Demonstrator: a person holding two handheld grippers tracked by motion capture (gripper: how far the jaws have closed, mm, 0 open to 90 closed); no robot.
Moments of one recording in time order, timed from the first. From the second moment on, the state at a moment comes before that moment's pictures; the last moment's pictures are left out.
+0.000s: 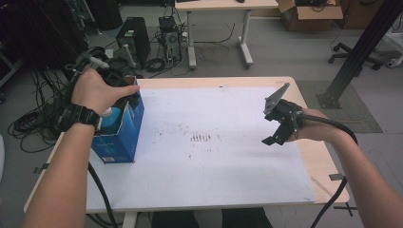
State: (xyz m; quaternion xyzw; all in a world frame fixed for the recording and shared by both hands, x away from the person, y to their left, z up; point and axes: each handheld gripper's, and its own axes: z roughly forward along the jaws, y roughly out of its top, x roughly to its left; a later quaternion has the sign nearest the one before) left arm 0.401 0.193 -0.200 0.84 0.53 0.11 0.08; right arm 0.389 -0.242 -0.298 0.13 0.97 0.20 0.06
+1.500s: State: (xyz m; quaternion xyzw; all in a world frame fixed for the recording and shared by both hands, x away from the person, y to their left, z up) left arm 0.412 0.105 -0.251 0.91 0.41 0.04 0.08; right arm 0.397 -0.233 -0.299 0.12 0.97 0.20 0.03
